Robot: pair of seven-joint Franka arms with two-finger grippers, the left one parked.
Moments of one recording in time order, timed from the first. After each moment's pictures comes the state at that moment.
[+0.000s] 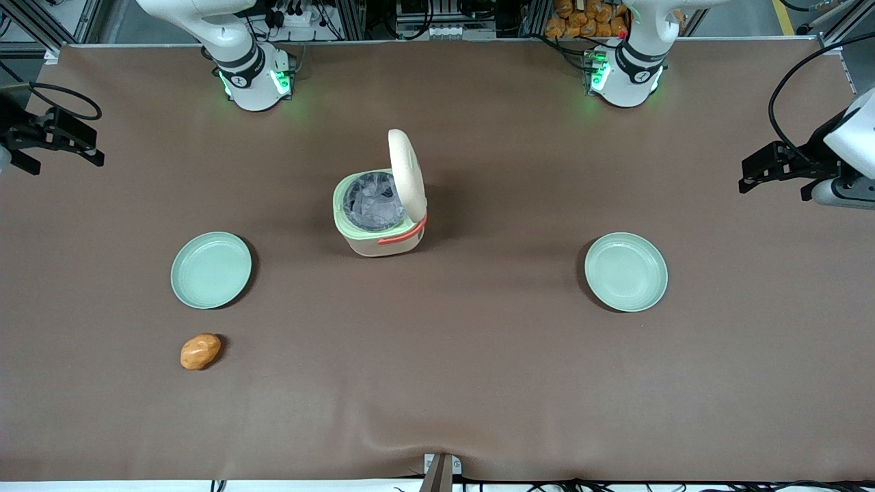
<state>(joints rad) 0.14 -0.04 -0.16 -1.54 0.02 1.48 -0.15</state>
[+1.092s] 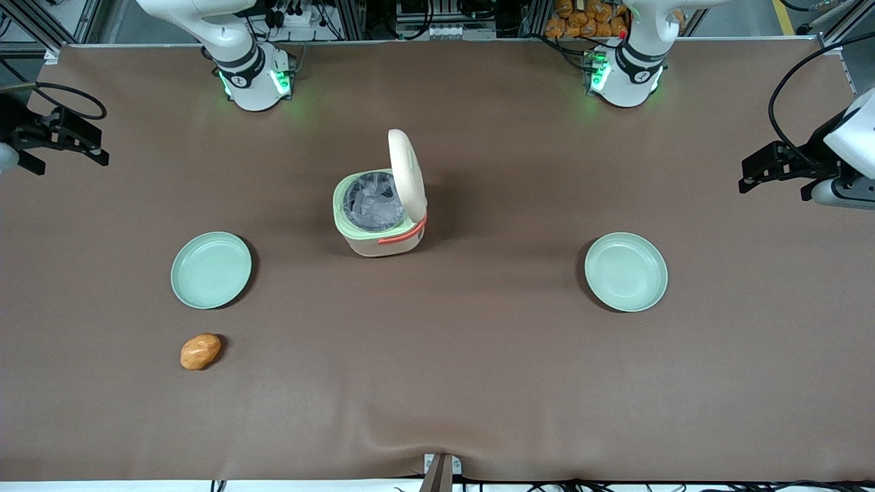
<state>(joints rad) 0.14 -0.04 -0.15 -1.54 0.02 1.47 -0.15</state>
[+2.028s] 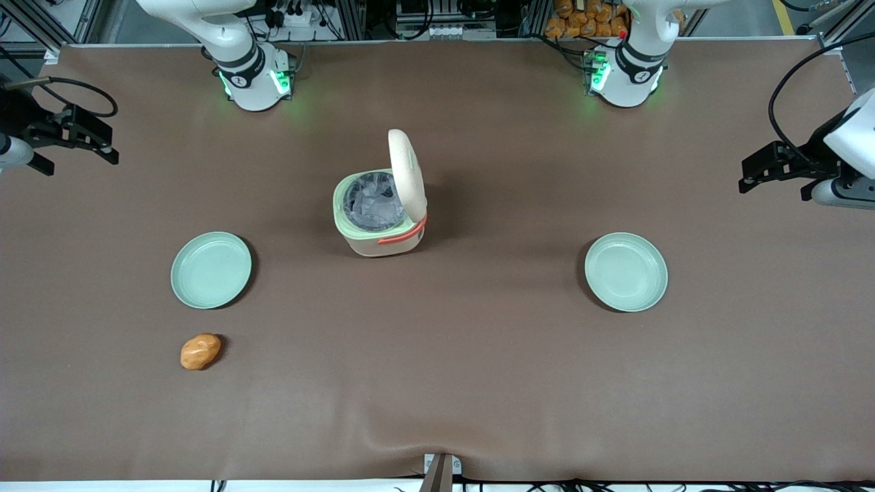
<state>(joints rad) 0.14 -0.04 -0.11 -1.53 0.02 1.48 -0.15</state>
